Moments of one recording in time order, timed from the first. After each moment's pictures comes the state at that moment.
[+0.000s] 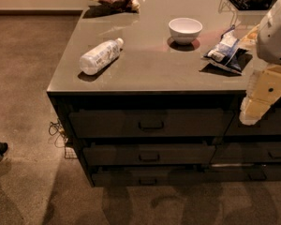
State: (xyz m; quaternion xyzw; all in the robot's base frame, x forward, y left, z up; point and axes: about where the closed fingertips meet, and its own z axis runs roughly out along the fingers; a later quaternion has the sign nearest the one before) arm 0.438 -0.217 0.976 -0.60 0.78 -0.03 0.16
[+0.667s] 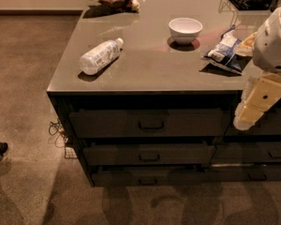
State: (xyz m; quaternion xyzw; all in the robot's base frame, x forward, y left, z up) arm 0.437 -0.210 0.964 -0.60 0.78 -0.02 0.18
